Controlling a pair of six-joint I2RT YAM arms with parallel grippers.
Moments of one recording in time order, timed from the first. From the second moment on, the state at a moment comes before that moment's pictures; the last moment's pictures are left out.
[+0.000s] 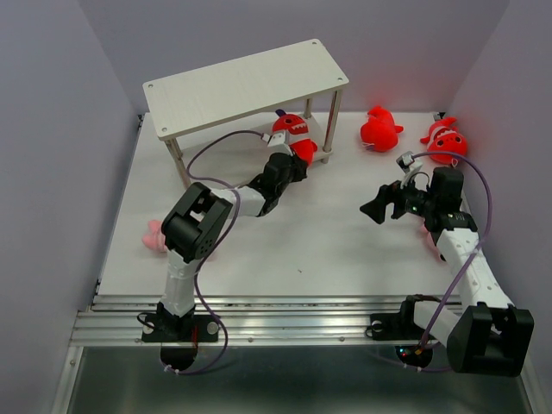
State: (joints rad) left arm -0.67 2.04 1.19 0.61 -0.20 -0.64; right arm -0.10 1.04 0.74 -0.28 -0.81 -0.13
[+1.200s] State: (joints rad) left arm -0.63 2.16 1.38 0.52 -0.25 -0.99; right arm -0.10 1.05 0.74 -0.28 -0.80 -0.14
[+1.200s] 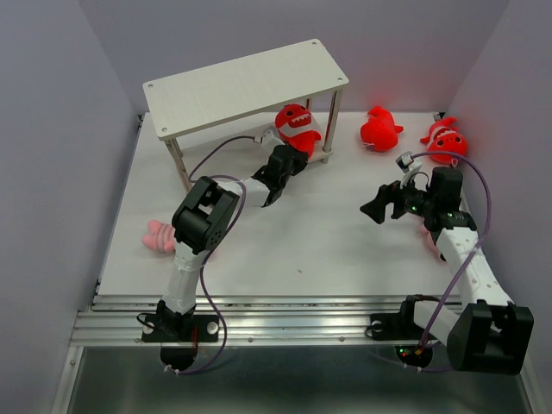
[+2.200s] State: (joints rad) left arm -0.63 2.13 1.29 0.63 -0.27 -1.17; right arm -0.10 1.07 0.74 -0.28 -0.77 -0.16
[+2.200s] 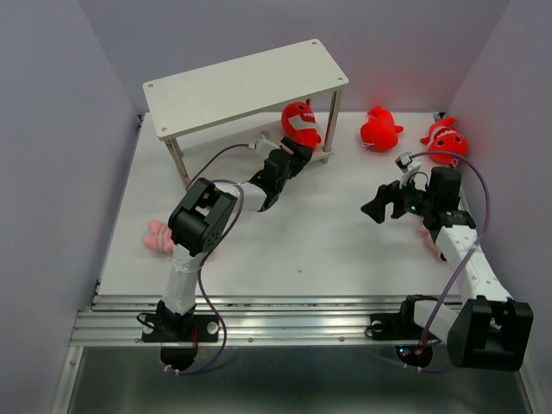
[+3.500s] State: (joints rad) left arm -0.64 0.99 0.62 0.18 -0.07 -0.48; right arm -0.10 1.45 1.08 -0.23 -0.54 0.05
